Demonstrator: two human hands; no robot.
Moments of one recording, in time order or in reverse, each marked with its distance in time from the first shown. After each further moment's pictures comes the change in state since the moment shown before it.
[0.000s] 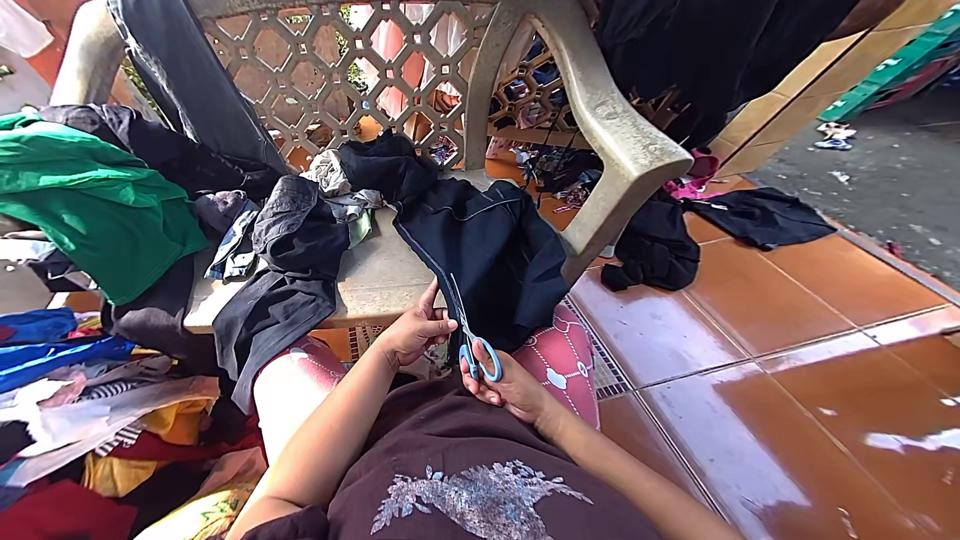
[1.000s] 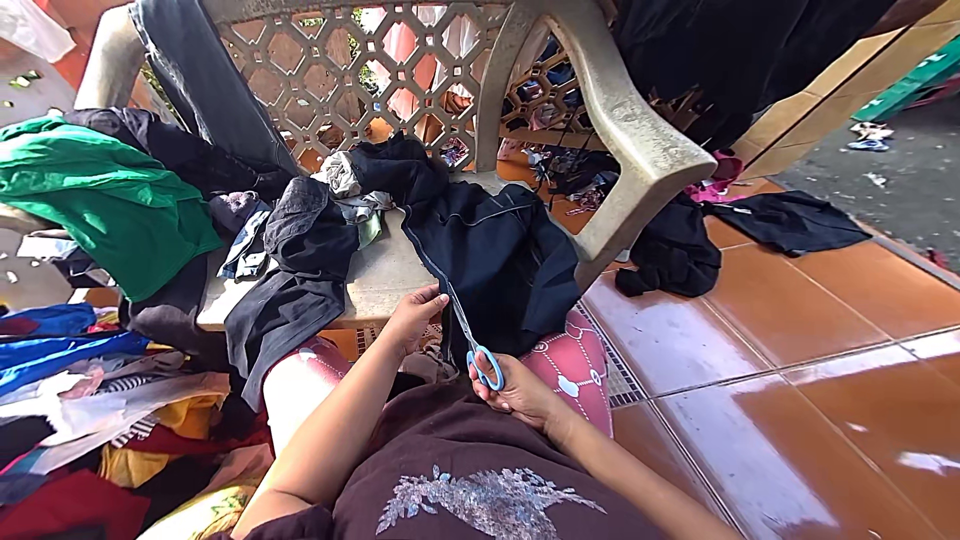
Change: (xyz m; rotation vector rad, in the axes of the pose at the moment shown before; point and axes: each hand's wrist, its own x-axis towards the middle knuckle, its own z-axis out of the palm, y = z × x) left_hand 0.000 0.019 0.004 0.105 0.367 0.075; right_hand 0.004 -0.001 0.000 -0.038 0.037 0.064
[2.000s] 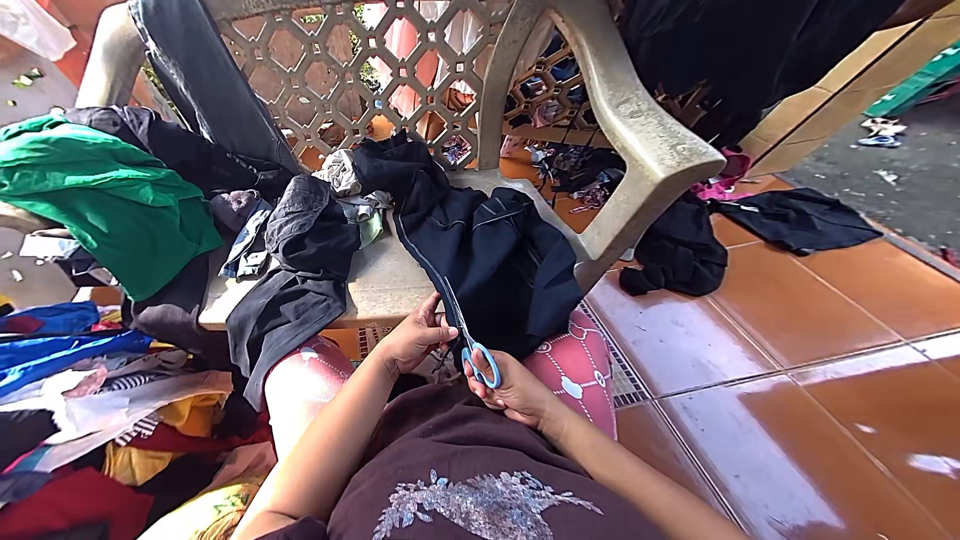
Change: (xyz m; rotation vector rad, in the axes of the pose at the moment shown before) left_hand -0.015 -0.016 -0.013 -0.106 -0.345 -0.051; right_hand 0.008 0.002 0.003 0.034 -0.067 -0.050
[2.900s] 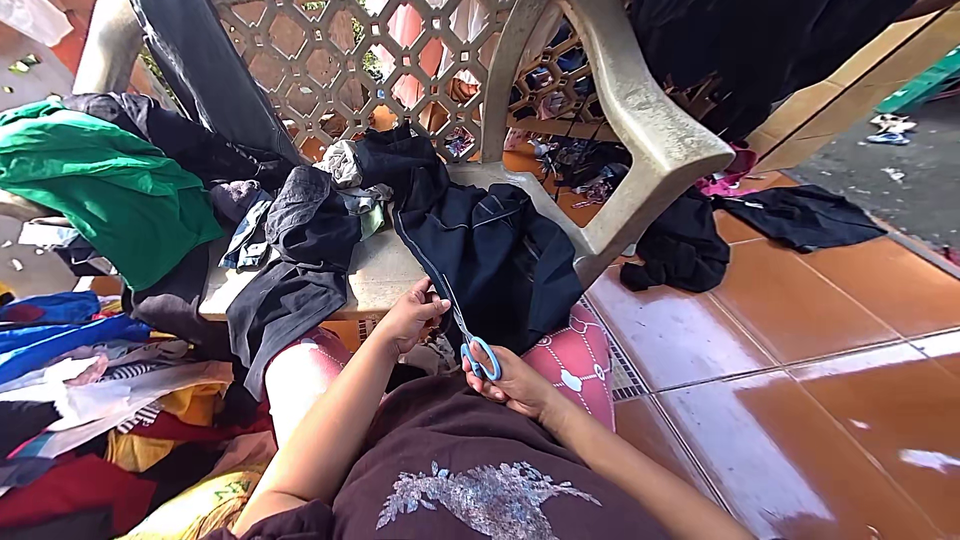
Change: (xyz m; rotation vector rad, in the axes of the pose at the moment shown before) left_hand 0.008 0.012 -0.002 0.066 0.255 -0.017; right_hand 0.000 -0.003 -0.002 -0.066 -0.020 0.091
